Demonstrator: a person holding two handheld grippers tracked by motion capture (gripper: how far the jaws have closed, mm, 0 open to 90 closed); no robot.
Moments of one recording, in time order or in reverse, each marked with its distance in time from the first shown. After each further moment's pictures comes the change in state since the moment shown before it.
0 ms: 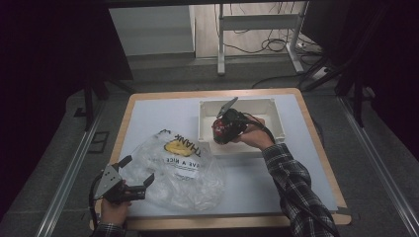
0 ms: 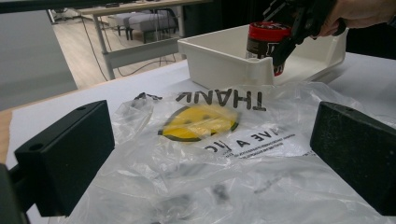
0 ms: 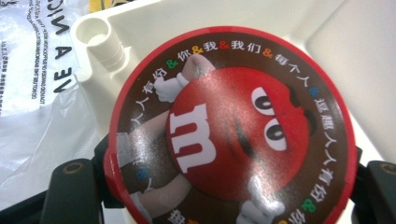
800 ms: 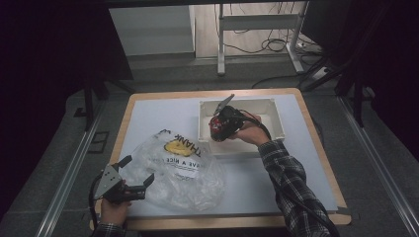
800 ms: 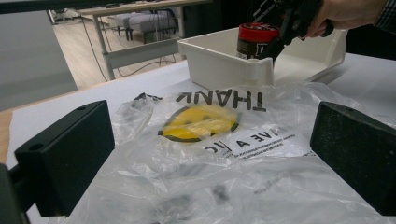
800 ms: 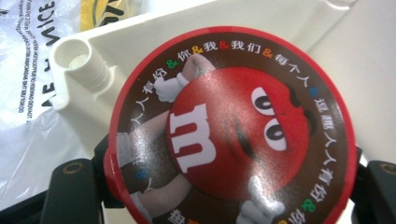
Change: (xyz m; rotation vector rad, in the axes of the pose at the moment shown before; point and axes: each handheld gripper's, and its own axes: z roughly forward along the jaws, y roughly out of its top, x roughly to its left) left arm 0.000 0.000 0.000 -0.002 0.000 -0.001; right arm -0.009 0.010 0.009 -0.006 0.010 -0.016
